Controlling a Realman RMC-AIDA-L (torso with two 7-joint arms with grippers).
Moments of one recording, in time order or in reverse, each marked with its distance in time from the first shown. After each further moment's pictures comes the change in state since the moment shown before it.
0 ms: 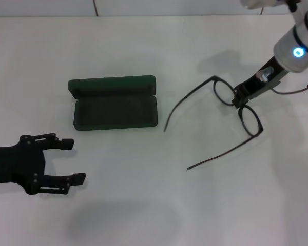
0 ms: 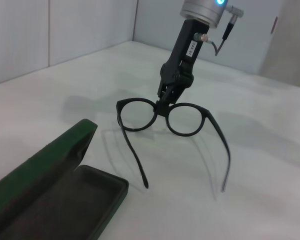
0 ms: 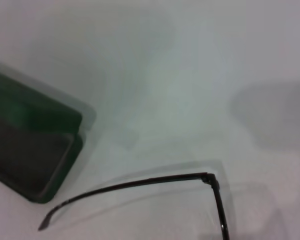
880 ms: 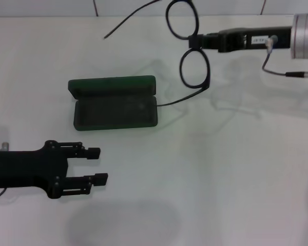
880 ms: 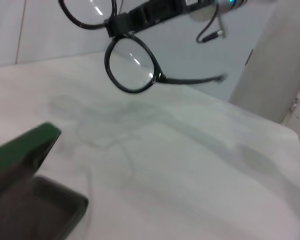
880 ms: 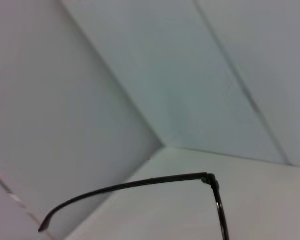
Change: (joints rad) left arm -0.069 0.005 -0.003 -0.183 -0.012 0.015 0.002; right arm -0.290 0.026 0.203 -0.083 0.790 -0.037 -0.689
